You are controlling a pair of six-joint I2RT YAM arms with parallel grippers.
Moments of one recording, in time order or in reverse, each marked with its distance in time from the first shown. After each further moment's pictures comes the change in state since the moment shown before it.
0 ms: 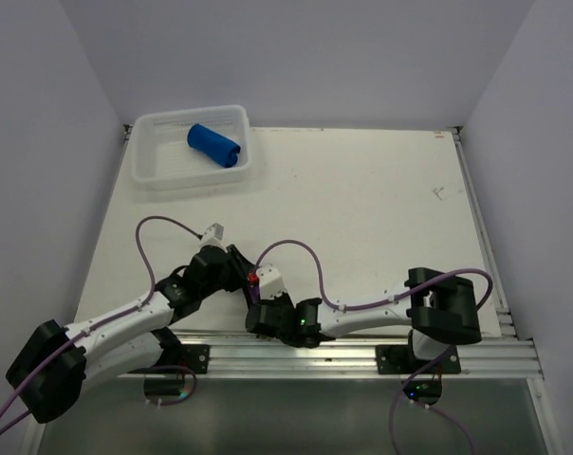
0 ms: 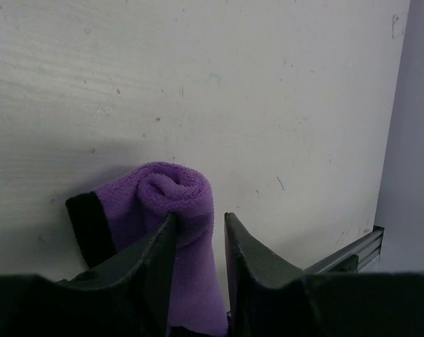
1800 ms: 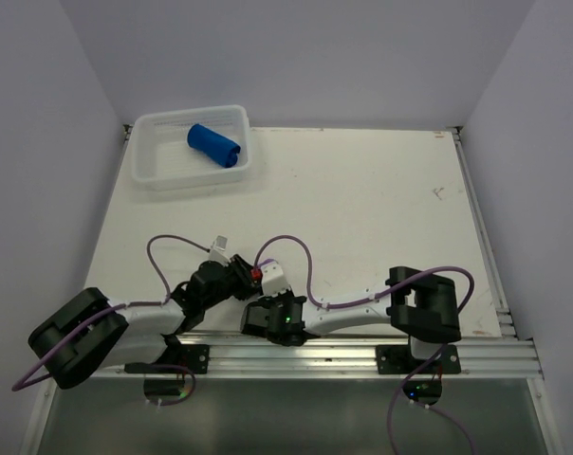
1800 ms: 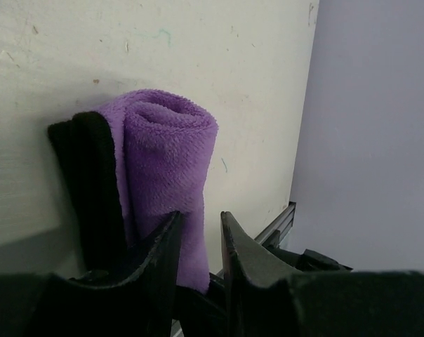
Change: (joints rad) left arm -0.022 0.250 -0.217 0.673 0.145 -0.246; right arm -0.004 0.122 0.122 -0.259 0.173 0.140
